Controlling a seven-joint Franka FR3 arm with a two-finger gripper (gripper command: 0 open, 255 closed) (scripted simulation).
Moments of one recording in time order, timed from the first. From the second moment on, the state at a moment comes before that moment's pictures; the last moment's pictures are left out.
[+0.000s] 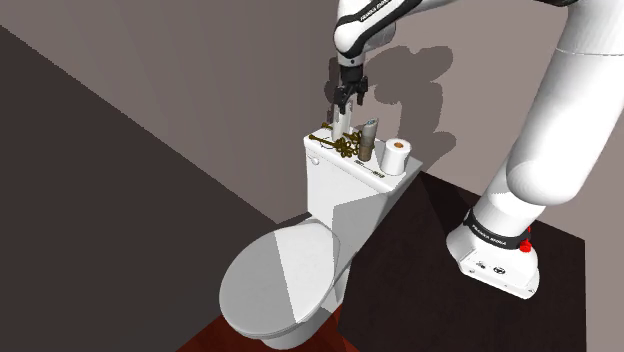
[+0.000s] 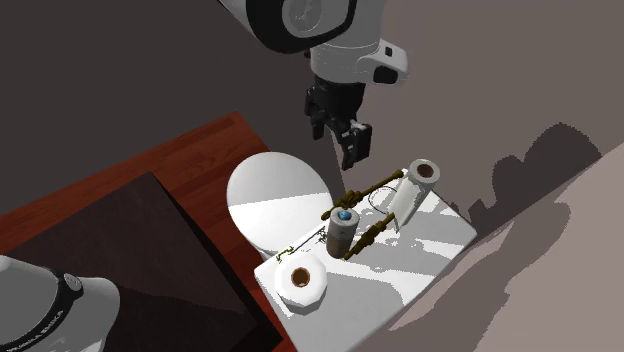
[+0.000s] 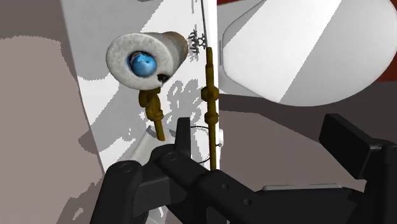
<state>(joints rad) -0.03 0.15 -0.22 -2.04 -0.05 2.12 -0.06</state>
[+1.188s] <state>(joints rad) -0.12 0.82 -0.18 -1.49 0.04 2.12 -0.16</state>
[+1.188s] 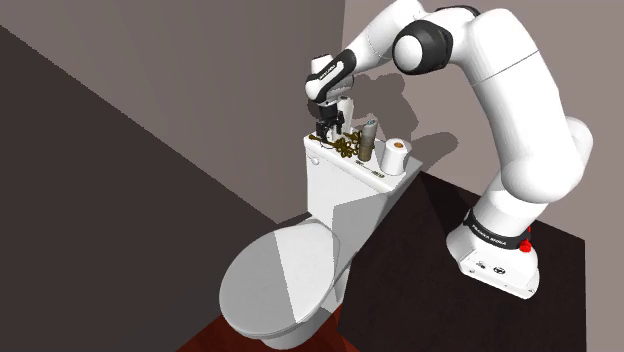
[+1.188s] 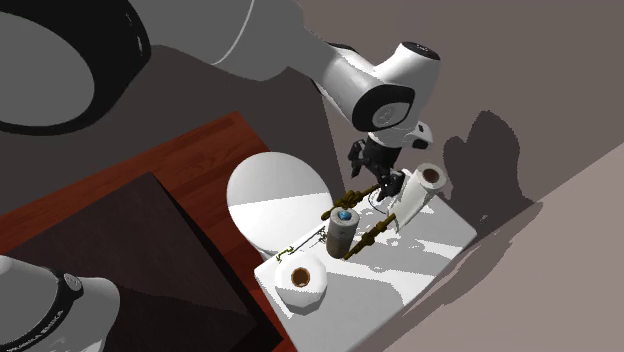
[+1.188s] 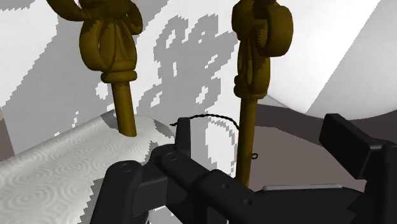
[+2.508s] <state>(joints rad) -0.12 0.86 -0.17 -1.48 0.04 2.15 -0.16</state>
